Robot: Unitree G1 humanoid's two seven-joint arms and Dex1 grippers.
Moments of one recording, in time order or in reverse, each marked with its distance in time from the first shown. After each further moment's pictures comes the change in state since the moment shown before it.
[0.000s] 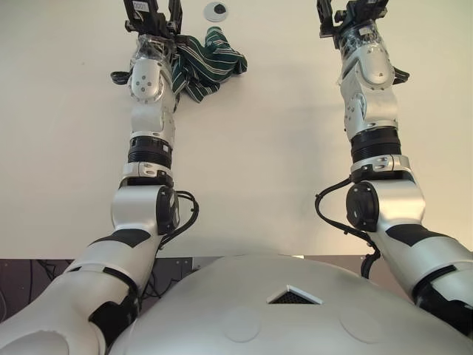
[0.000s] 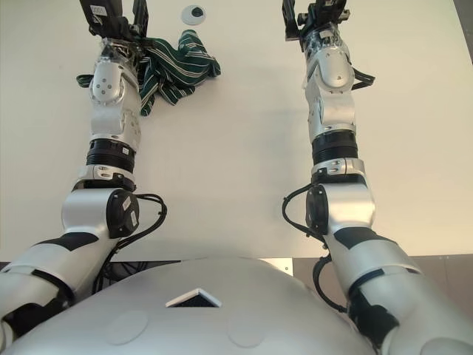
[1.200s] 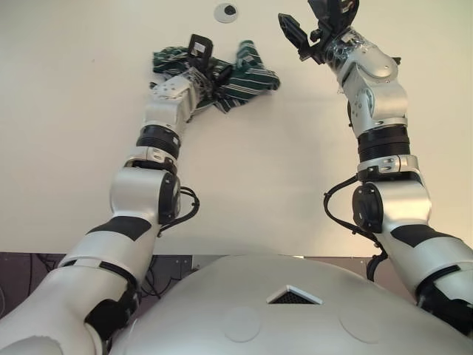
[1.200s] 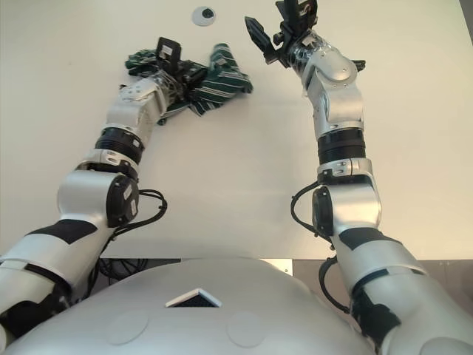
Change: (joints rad) left arm -0.095 -0.077 -0.119 0.198 -0.007 0.485 -0.344; right arm 0.009 -0.046 0.068 -0.107 0.037 0.261 0.384
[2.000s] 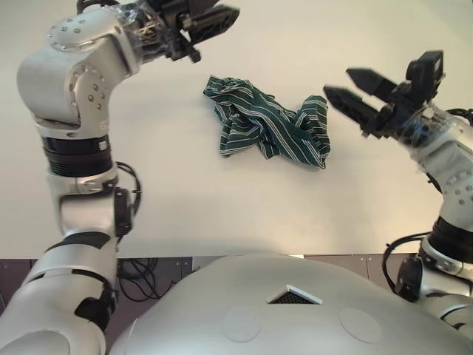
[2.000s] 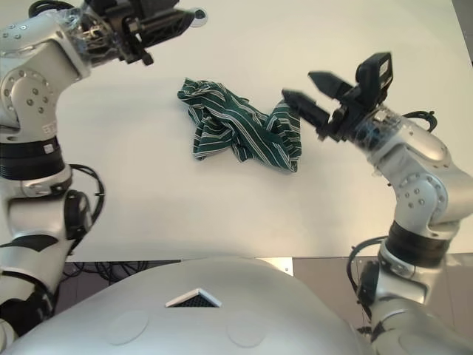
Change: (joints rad) left arm 0.126 0.439 -0.043 -1.017 -0.301 0.620 -0.311; right arm 0.639 -0.317 -0.239 -1.103 0.579 0.791 0.115
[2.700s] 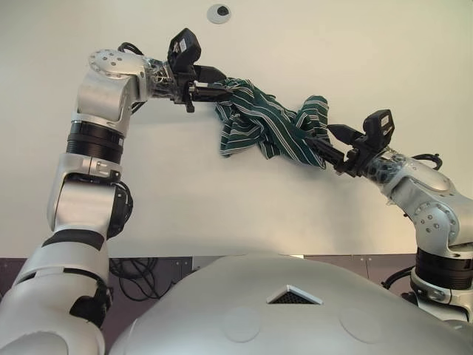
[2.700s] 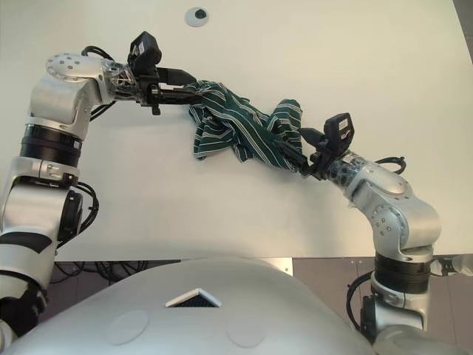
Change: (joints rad) left arm -0.086 -0.035 -0.232 0.625 0.199 -0.509 -0.377; right arm 0.201 0.013 0.163 0.017 -0.109 -0.085 -0.123
